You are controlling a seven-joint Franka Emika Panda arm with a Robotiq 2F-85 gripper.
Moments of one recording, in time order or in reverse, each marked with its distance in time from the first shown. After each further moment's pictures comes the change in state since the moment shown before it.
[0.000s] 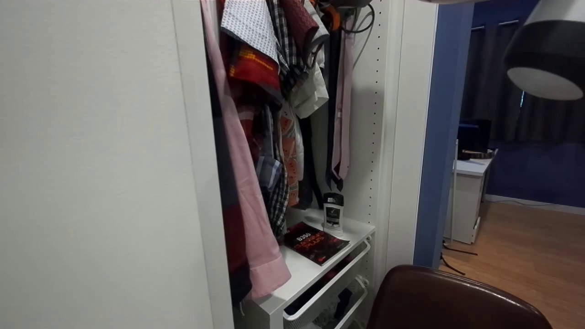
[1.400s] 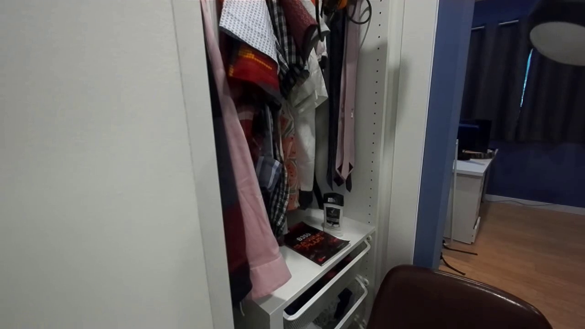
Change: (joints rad) arm 0.027 0.116 -0.008 -0.053 -0.199 -0.211 0.347
